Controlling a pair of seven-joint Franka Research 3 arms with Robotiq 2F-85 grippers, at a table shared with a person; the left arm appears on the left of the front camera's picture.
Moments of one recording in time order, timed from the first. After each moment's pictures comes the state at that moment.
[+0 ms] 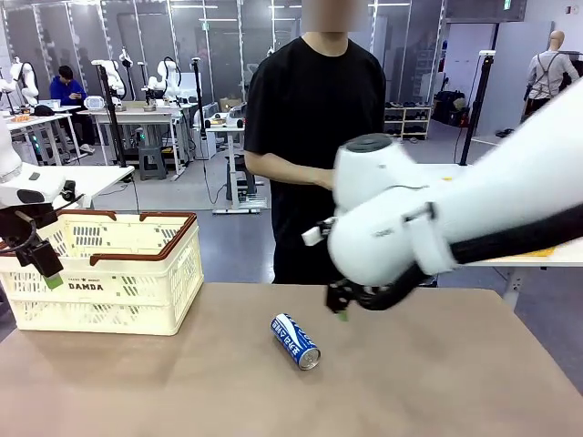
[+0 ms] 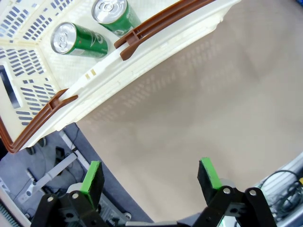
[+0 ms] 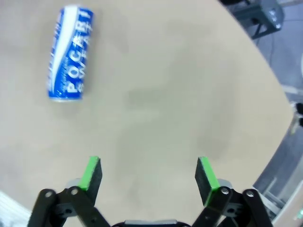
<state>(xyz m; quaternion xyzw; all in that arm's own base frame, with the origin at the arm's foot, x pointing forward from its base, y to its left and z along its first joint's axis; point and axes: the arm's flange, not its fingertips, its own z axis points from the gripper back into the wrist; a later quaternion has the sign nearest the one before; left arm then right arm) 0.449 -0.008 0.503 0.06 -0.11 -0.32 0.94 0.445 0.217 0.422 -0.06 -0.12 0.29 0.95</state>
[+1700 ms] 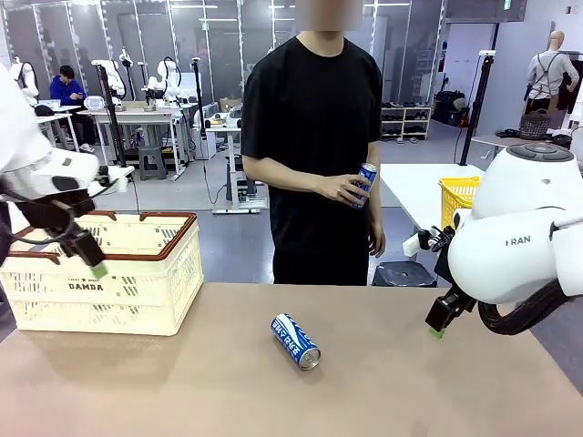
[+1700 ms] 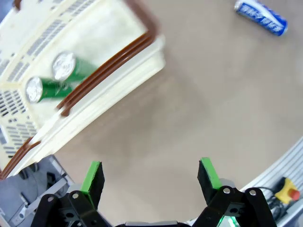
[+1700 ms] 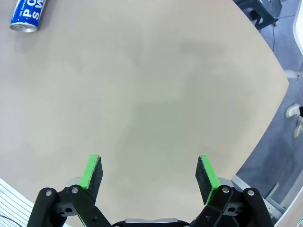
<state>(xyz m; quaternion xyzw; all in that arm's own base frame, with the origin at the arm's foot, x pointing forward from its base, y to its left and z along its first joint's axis) 0.427 -0.098 0.528 0.02 -0.15 -0.34 0.93 0.405 0.076 0.416 -0.04 -0.14 0.30 0.94</state>
